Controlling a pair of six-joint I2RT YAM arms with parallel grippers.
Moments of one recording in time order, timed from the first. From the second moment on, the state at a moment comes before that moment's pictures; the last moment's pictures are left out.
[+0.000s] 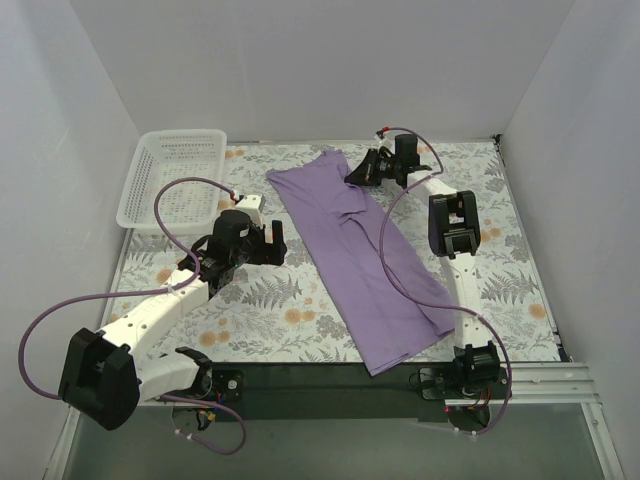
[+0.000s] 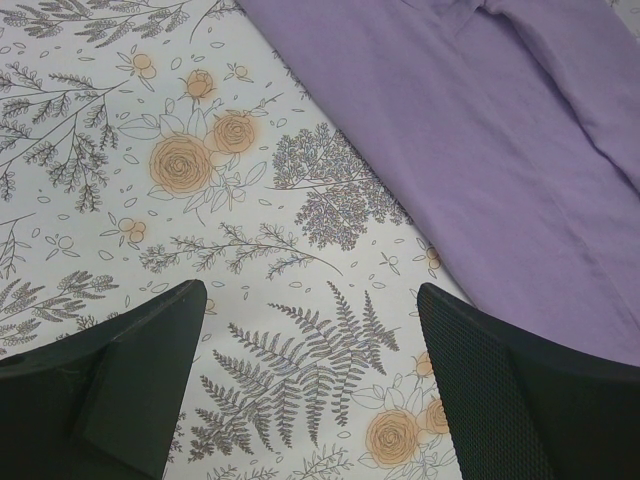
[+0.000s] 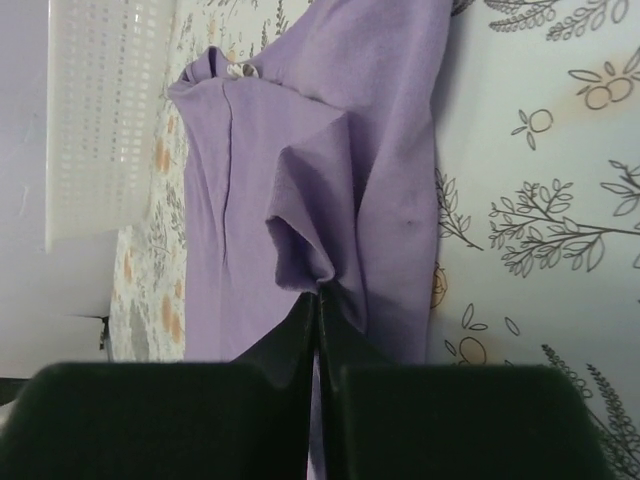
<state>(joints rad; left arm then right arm) -0.48 1.14 0.73 -0.19 -0.04 -0.29 0.20 2.70 2.15 0.01 -0.90 0.64</state>
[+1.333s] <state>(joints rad) -0.48 1.10 0.73 -0.19 -0.02 -0.29 0.29 2.30 2.05 -0.41 -0.81 -0.13</state>
